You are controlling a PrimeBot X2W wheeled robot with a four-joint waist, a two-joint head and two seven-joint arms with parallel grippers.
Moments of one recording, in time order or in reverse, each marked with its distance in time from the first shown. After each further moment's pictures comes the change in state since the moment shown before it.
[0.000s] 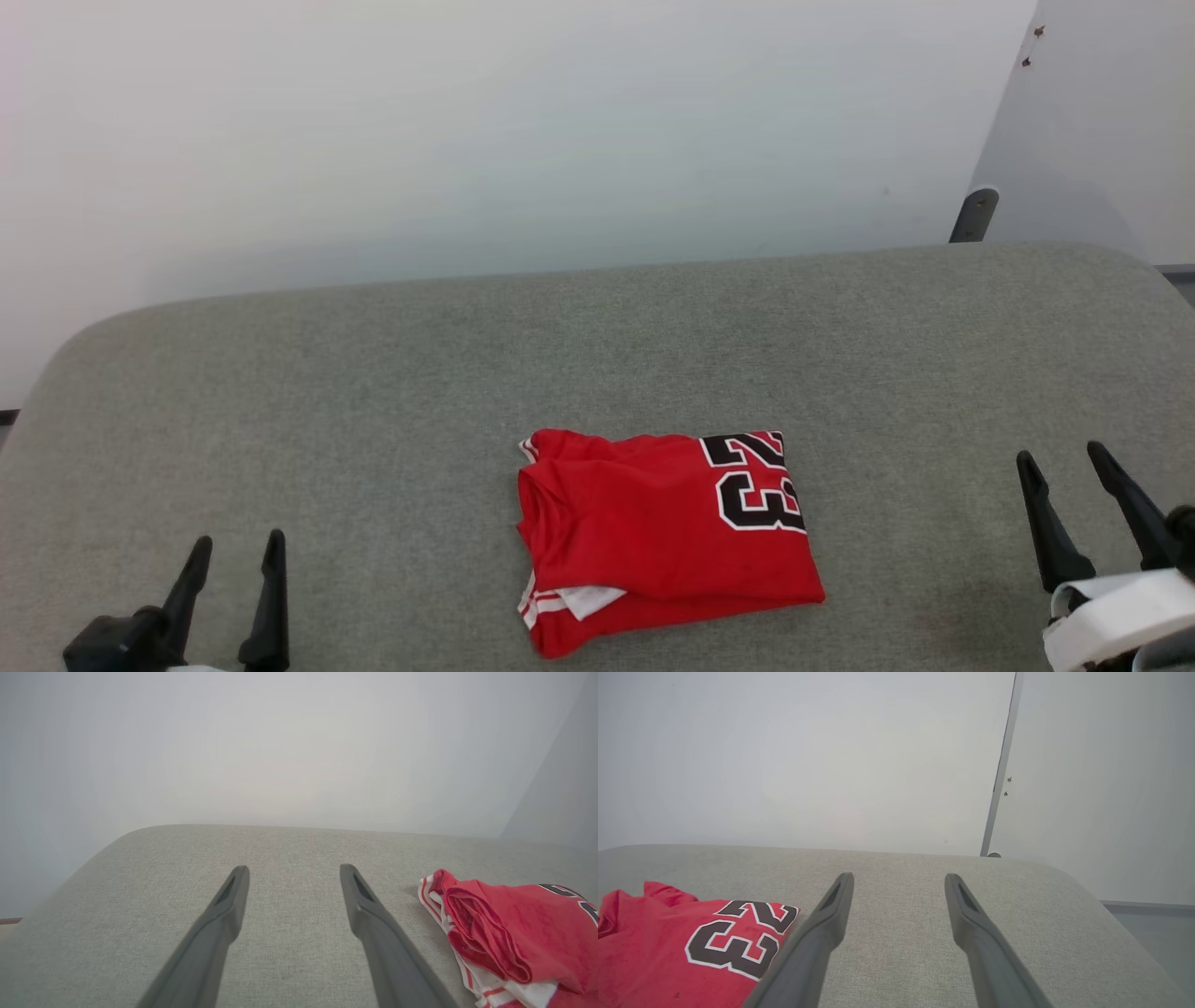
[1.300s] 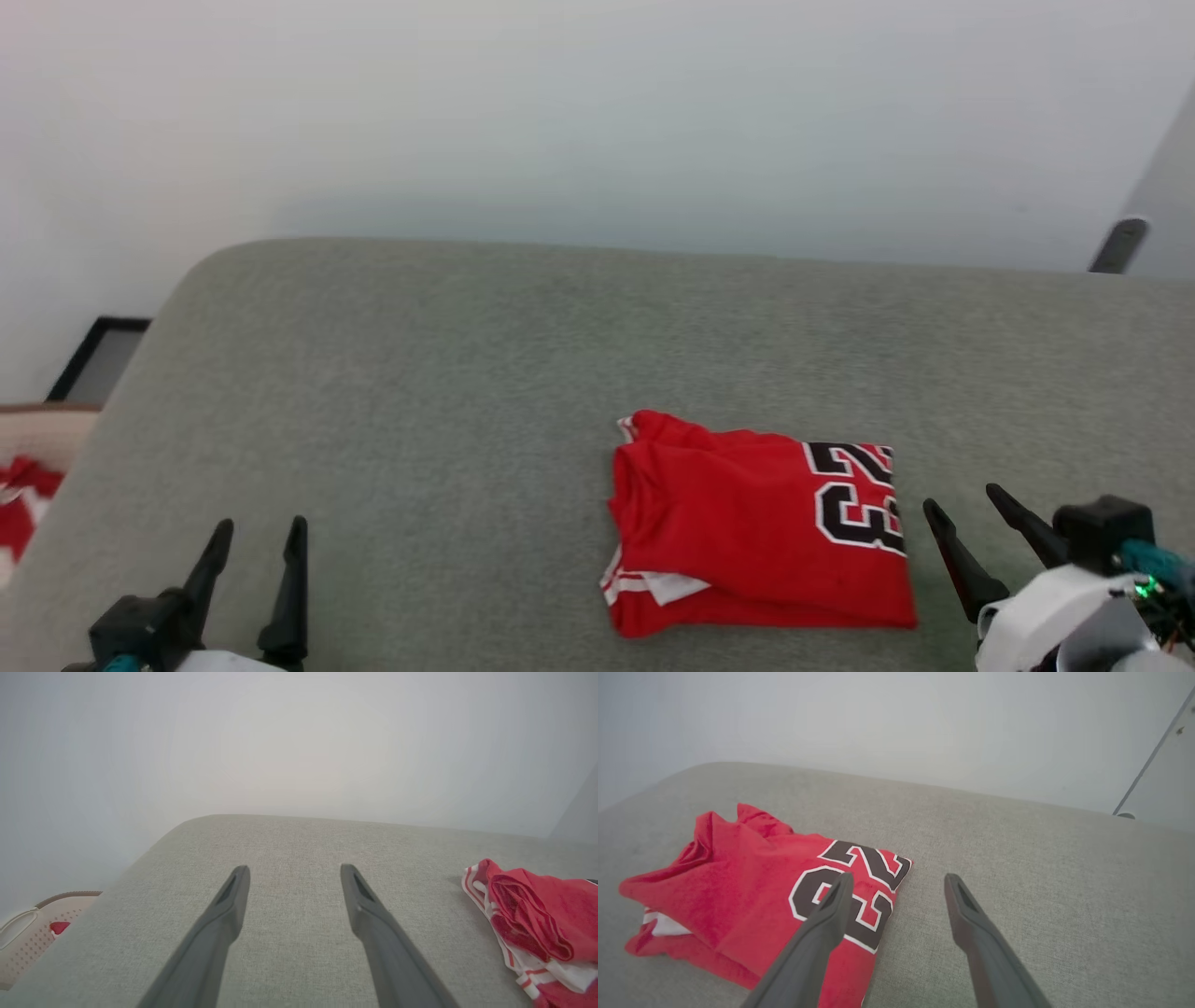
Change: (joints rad) left arm -0.011 -0.007 -0.012 -0.038 0.045 0.003 0.039; right arm -0.020 0.014 0.140 0.016 0.035 0.000 0.189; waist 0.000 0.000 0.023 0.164
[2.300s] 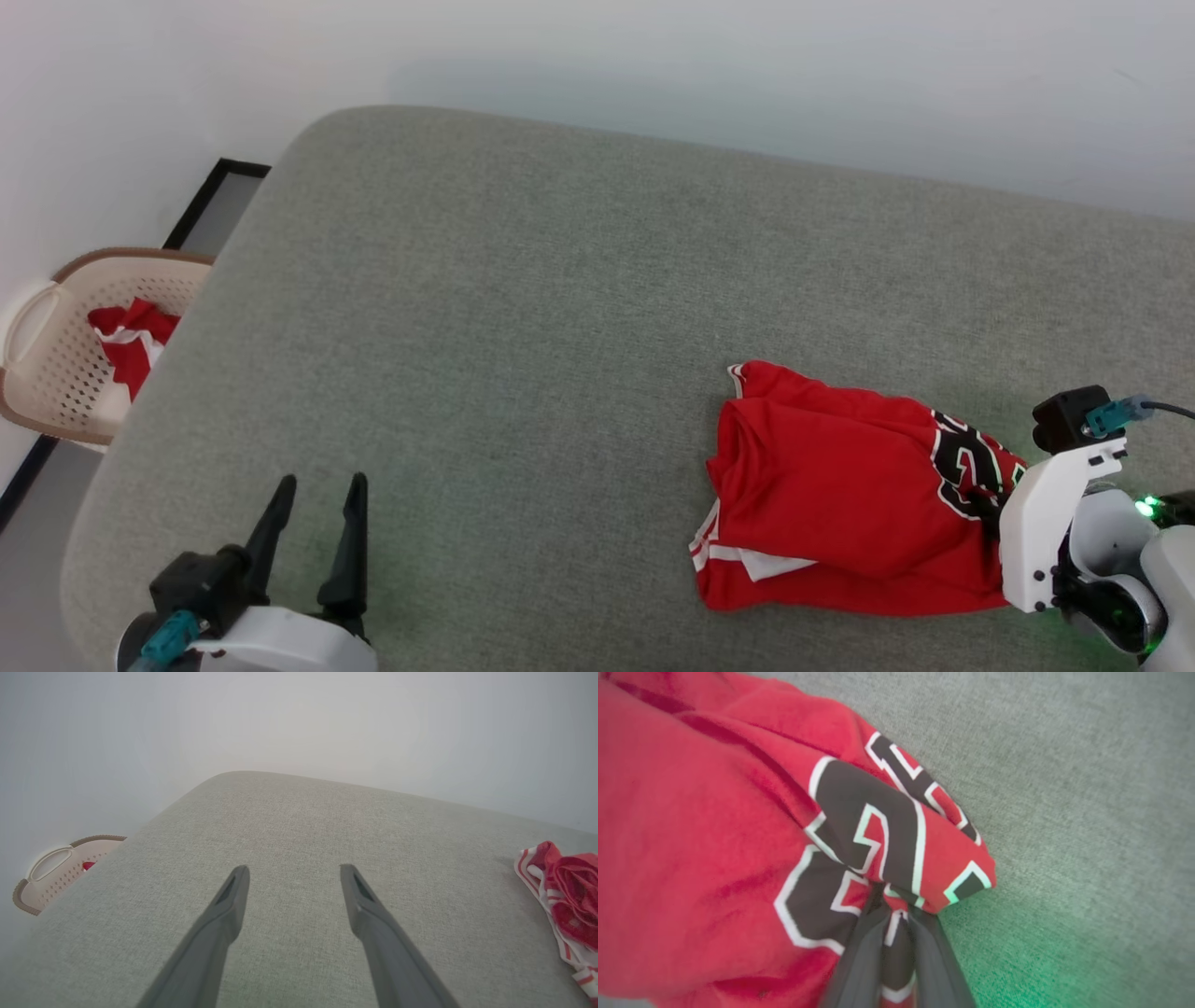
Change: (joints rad) left arm -0.106 -0.062 -0.069 0.067 -0.017 -0.014 -0.033; right arm -0.278 -0.099 0.164 0.189 0.222 -0.001 0.547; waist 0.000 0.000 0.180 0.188
